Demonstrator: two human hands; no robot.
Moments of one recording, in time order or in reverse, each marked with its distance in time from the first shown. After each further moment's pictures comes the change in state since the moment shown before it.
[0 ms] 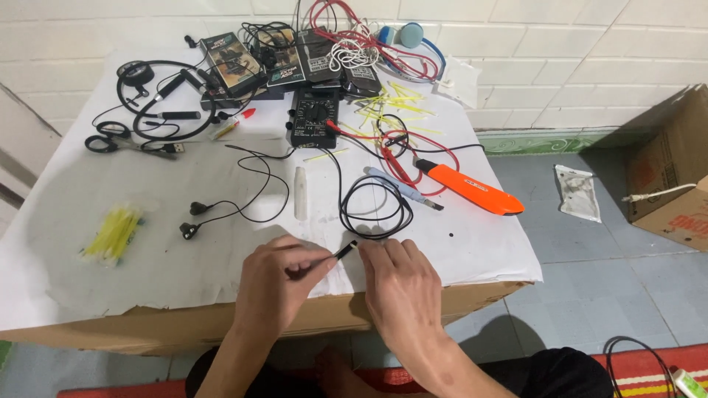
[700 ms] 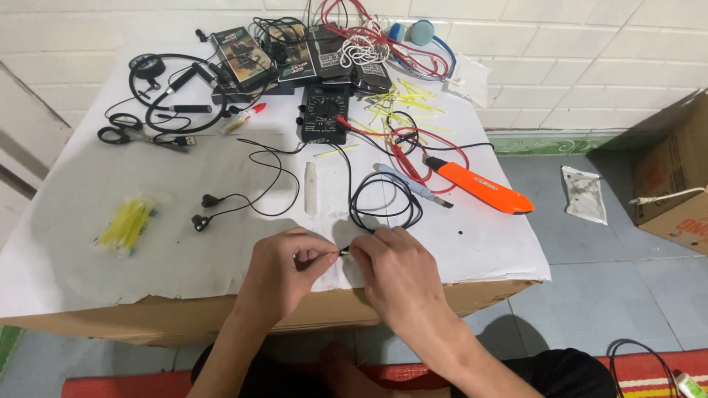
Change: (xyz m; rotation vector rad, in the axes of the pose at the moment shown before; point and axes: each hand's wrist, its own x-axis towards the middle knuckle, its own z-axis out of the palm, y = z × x) left_hand 0.003 -0.010 -0.009 -0.192 -0.024 0.112; right_hand 0.019 -0.005 -0.007 0.156 -0.155 -0.057
